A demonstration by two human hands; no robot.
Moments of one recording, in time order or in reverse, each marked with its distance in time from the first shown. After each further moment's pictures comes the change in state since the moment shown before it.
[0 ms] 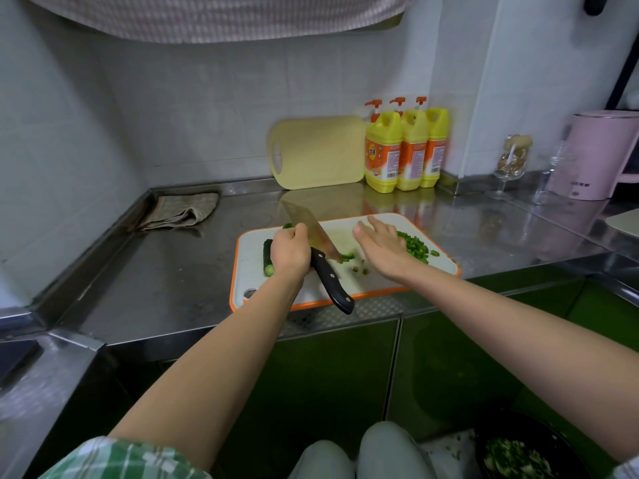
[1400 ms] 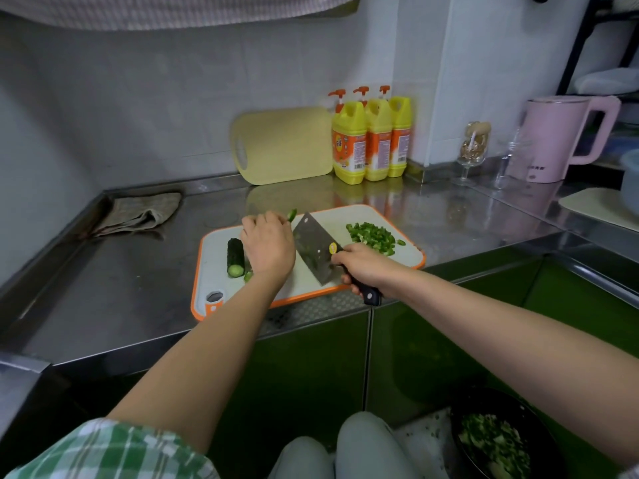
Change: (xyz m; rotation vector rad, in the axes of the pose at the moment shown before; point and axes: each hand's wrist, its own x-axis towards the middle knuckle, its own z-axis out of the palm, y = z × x) left_hand 0.012 -0.009 0.028 0.811 0.130 0.470; right_hand -0.033 0.013 -0.003 0.629 -0.204 0.254
